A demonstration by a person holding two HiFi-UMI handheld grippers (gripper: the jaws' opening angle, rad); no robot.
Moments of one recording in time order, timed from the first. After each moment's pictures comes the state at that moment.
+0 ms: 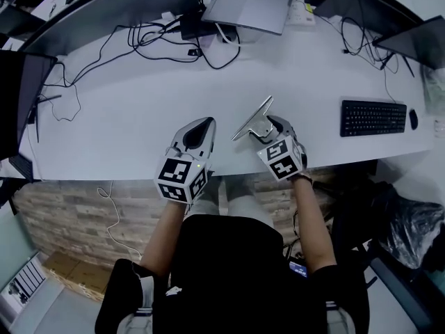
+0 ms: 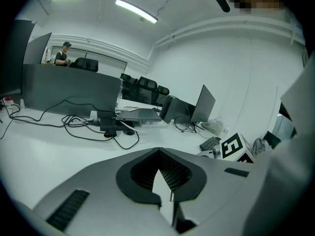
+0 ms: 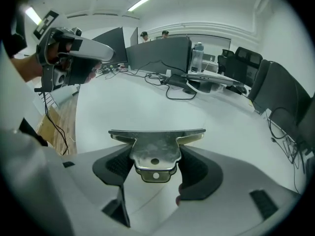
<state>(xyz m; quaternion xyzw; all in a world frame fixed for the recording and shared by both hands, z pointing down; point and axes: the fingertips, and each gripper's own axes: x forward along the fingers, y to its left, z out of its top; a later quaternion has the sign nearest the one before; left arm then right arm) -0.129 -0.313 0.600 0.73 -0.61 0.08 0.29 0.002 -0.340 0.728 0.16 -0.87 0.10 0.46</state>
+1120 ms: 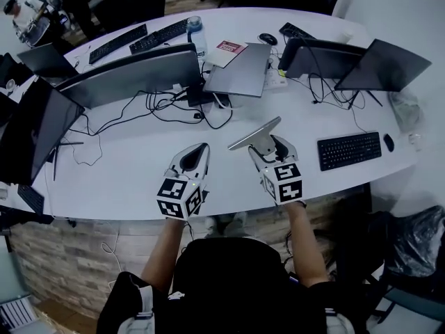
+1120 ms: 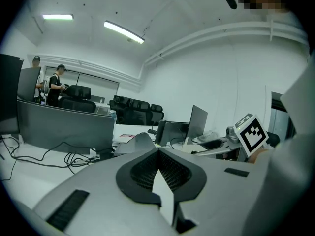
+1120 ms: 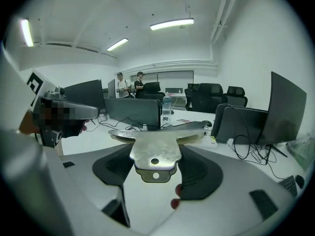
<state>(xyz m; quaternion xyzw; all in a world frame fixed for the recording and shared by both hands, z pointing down) -0.147 -0.318 0.465 0.76 -0.62 0.04 0.19 -0.007 -0.388 0.517 0.33 -0.90 0.10 0.26</state>
